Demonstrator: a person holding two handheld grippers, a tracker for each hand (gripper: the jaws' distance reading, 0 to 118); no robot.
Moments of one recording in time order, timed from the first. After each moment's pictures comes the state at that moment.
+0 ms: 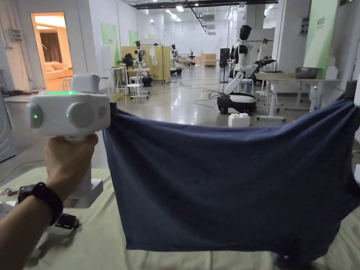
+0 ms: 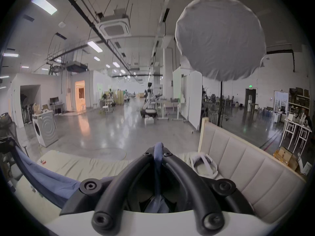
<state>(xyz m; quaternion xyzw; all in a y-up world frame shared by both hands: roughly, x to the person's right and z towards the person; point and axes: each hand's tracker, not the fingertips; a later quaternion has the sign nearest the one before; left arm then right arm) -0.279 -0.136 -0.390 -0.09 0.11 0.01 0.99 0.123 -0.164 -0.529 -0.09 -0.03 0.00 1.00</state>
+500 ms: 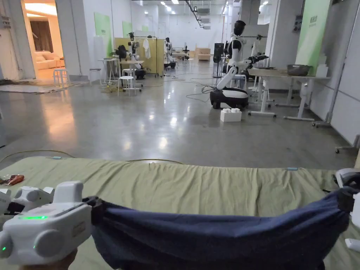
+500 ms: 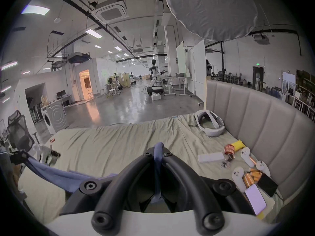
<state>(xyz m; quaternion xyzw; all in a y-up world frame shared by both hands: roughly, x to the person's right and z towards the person) -0.318 -0.307 -0.285 -0.19 0.05 0.07 0.98 0.158 -0.353 -0.393 -0.17 0.01 -0.04 0.98</state>
